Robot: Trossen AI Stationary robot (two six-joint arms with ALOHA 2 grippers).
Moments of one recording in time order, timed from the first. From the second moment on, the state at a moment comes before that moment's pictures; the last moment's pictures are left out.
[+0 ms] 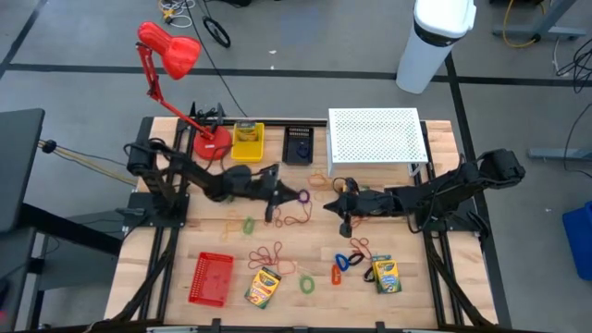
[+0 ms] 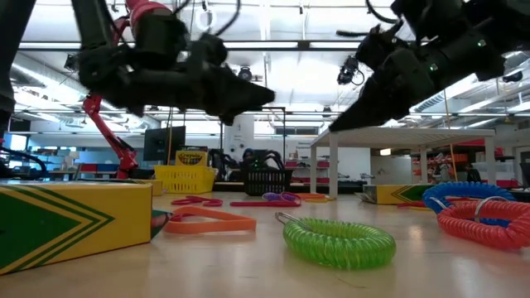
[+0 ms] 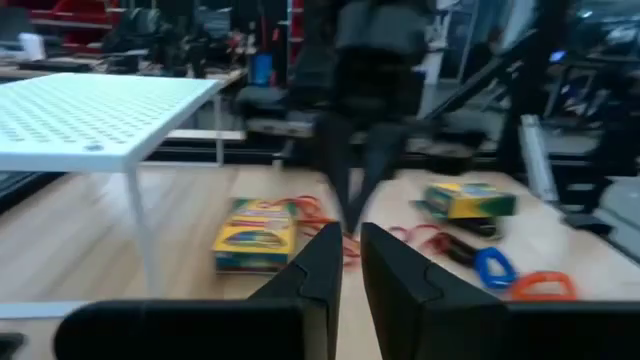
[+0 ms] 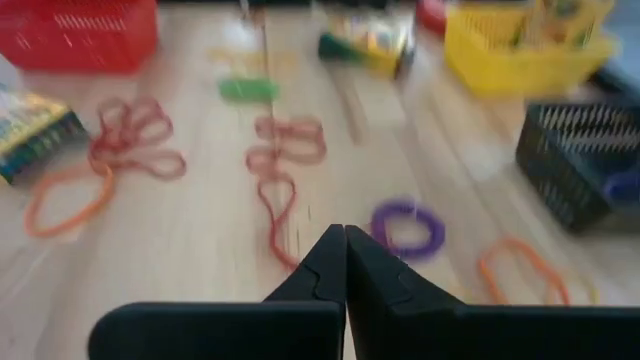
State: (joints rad) left arm 0.08 1.73 0.51 1.22 0.14 -0.02; right arm 0.16 1.40 0.50 0.36 0.27 0.12
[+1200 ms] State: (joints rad) left arm 0.05 1.73 0.45 1.25 0.13 -0.04; right arm 0.25 1.40 0.61 -0.52 0.16 0.70
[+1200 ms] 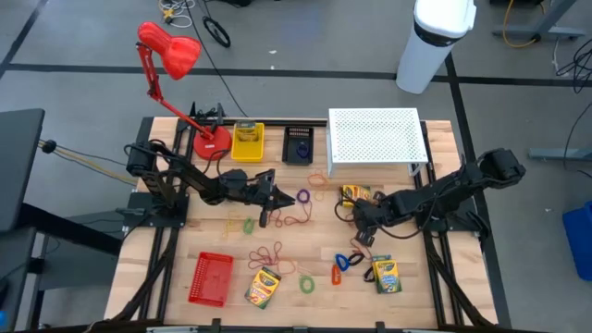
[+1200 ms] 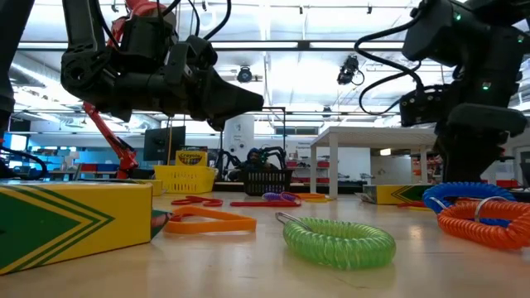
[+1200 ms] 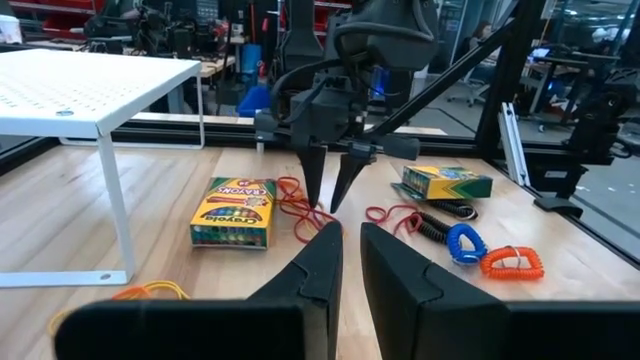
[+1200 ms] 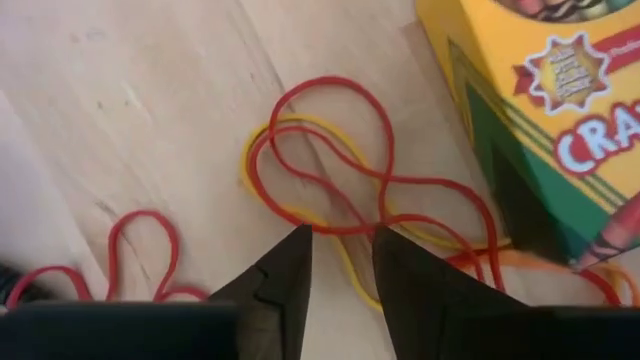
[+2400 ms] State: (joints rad) left arm 0.05 1.73 0.45 1.24 0.13 -0.04; right arm 0.26 1.45 0.81 -0.18 0.15 0.49
